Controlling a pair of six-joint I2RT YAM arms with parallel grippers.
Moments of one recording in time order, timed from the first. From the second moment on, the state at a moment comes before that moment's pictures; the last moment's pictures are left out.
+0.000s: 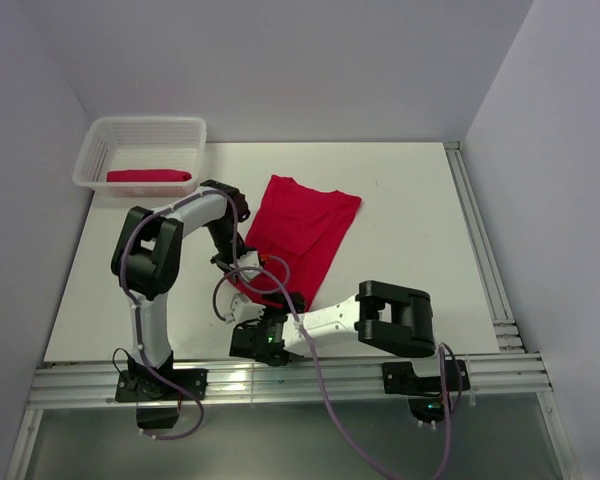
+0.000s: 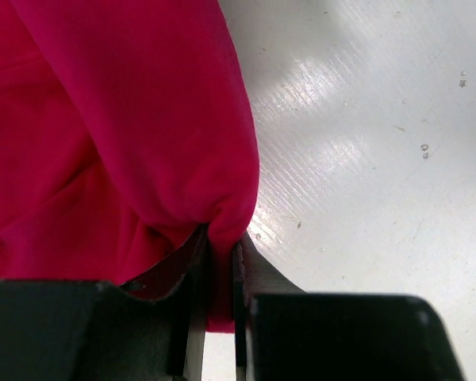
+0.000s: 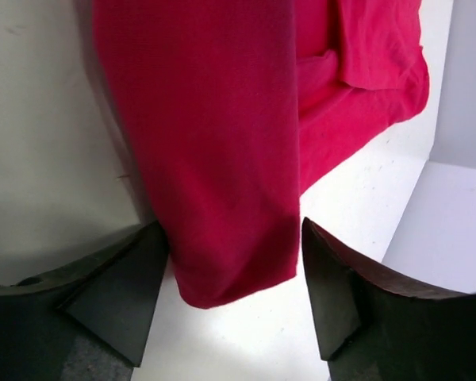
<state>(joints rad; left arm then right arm) -0.42 2.02 1.44 -1.36 0.48 2.00 1.45 1.94 1.13 -0.54 0.94 0.12</state>
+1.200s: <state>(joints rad) -0.43 1.98 1.43 -1.33 0.47 2.00 1.37 1.88 1.13 -0.55 0.59 0.25</state>
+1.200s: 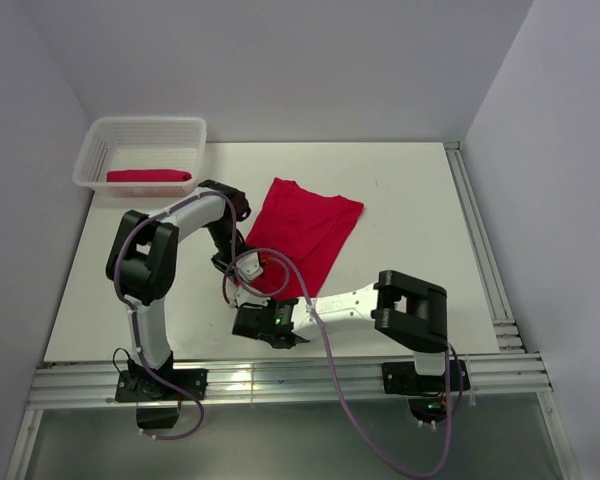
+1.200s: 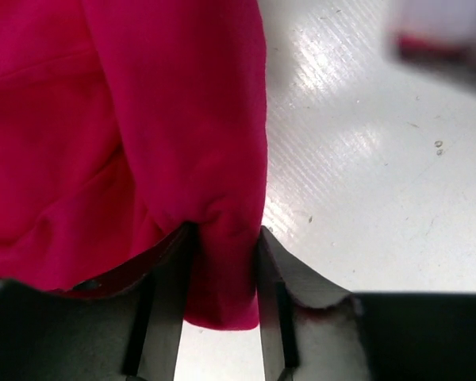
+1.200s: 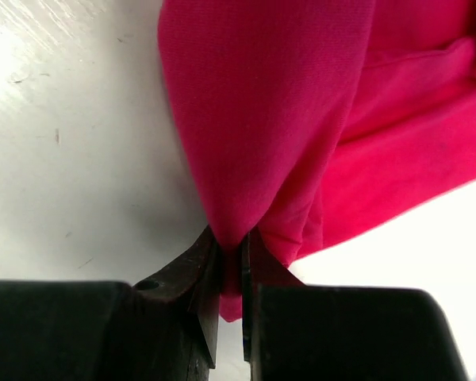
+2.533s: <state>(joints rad) -0.08 1.46 0.90 -0.98 0.80 2.00 0.94 1.73 0.82 0.04 -0.47 0.44</state>
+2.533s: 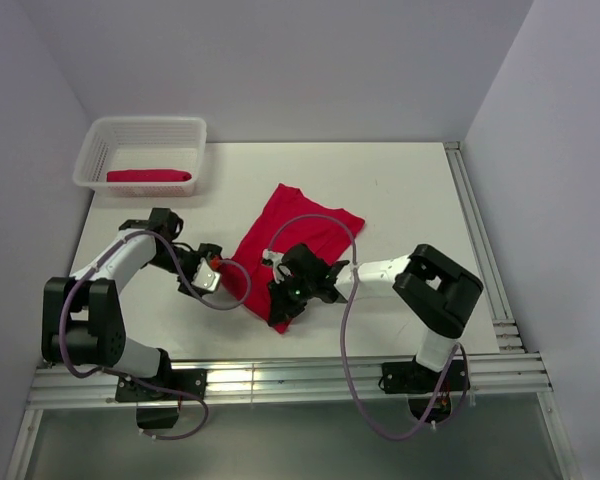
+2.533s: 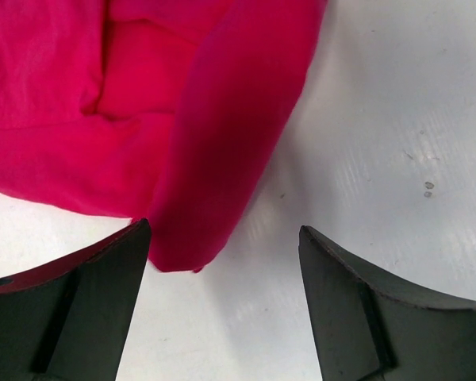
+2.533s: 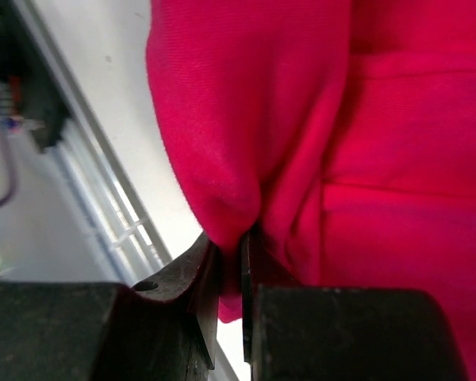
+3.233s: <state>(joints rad) -0.18 1.42 0.77 -0.70 0.84 2.00 0.80 1.85 0.79 0.18 -0.89 0.52</state>
